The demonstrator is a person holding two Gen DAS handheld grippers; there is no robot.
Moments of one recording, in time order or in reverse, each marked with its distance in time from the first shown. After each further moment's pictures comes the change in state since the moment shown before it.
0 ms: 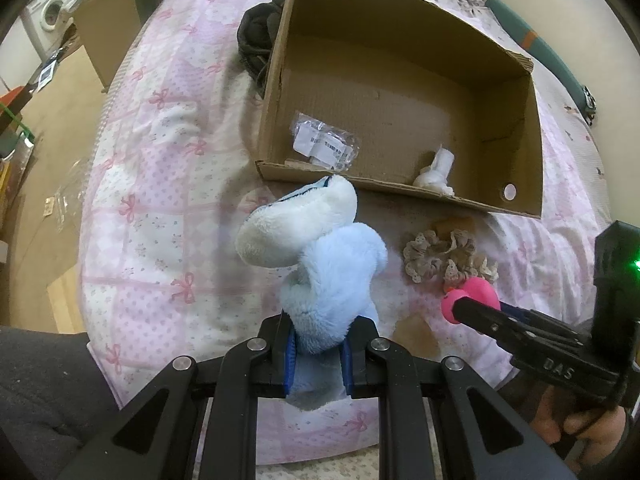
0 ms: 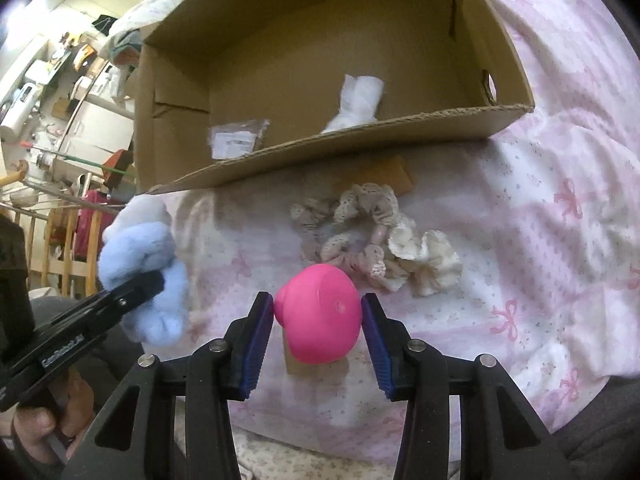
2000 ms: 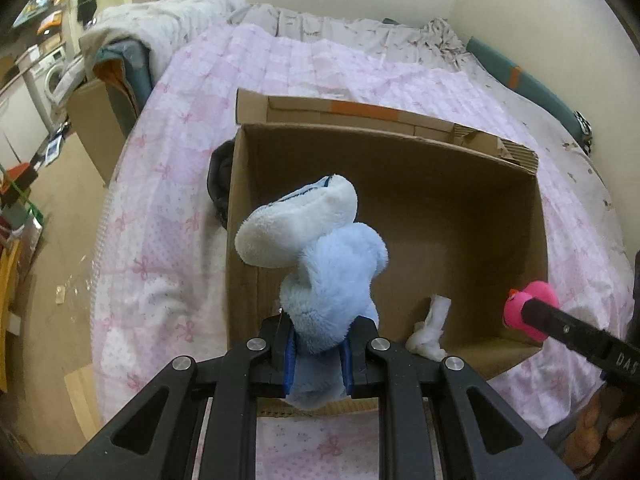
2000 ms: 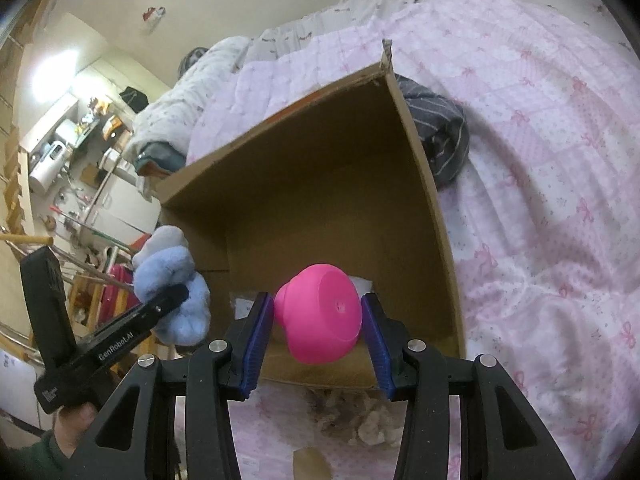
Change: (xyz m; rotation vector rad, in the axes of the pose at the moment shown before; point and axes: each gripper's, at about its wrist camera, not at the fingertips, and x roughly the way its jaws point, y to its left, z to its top) left arm -0.003 -0.032 0.107 0.089 -0.275 0.055; right arm -0.056 -0.029 0.093 0.025 -0.314 0.090
